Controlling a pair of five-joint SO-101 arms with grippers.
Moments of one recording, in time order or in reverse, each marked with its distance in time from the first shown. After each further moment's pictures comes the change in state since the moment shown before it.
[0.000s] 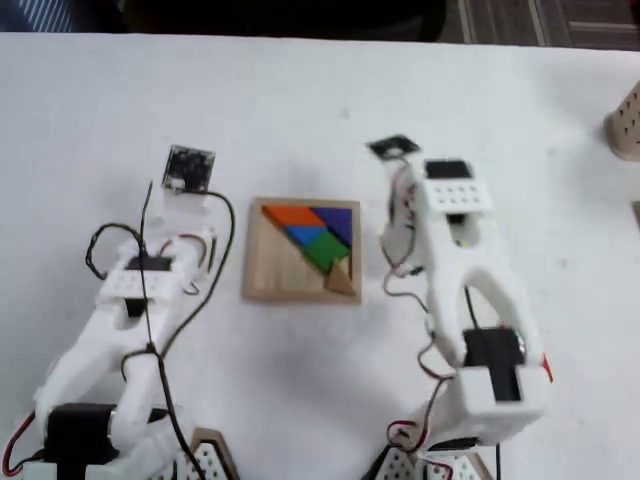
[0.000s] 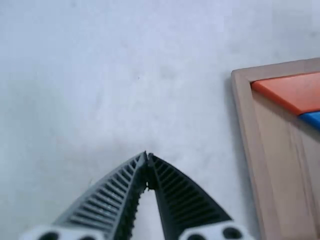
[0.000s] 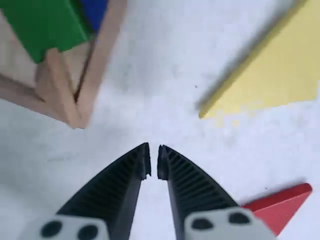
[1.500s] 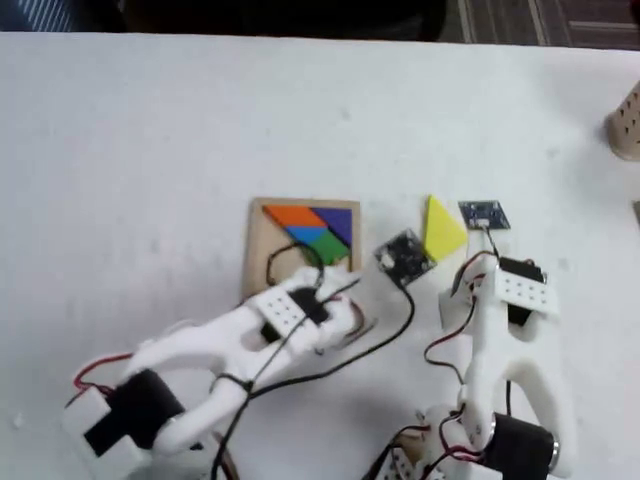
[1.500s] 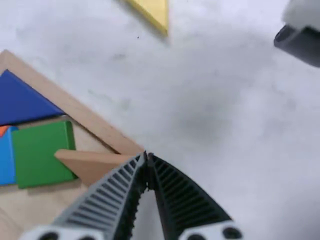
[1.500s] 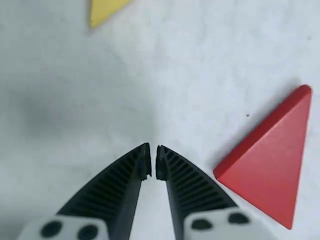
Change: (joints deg) left arm 47.3 13.2 -11.8 6.0 0.1; right arm 18.6 -23.3 36.2 -19.4 1.4
